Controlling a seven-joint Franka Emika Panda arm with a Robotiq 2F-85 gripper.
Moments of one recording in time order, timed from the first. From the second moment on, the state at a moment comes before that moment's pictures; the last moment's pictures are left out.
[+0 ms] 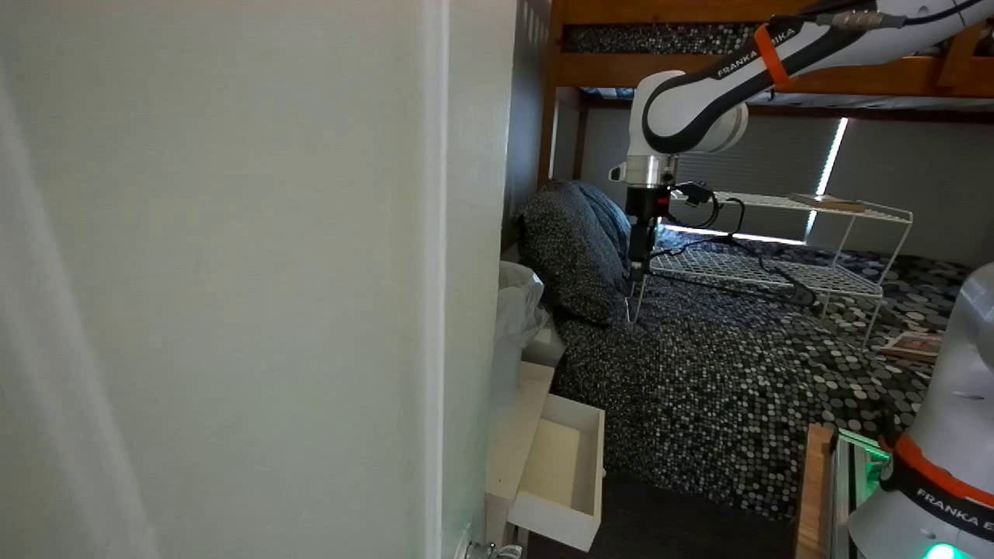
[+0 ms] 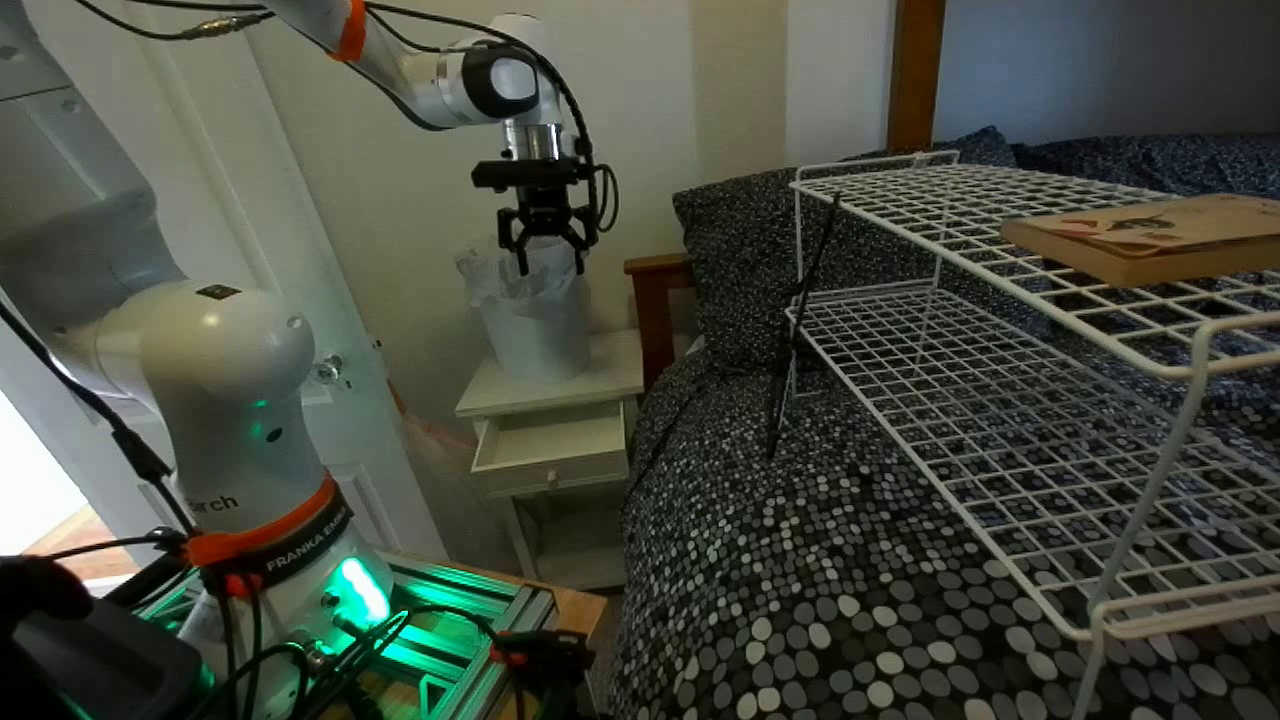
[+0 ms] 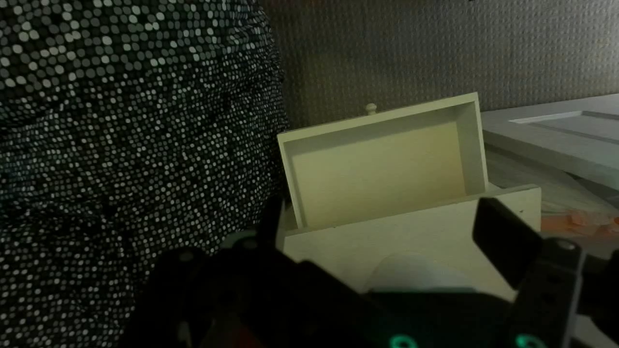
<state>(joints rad) -0.01 -0.20 -0.20 -2.33 -0.03 2.07 -0.43</state>
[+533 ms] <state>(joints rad) 0.02 0.00 -0.11 -2.38 0.12 2.16 -0.74</state>
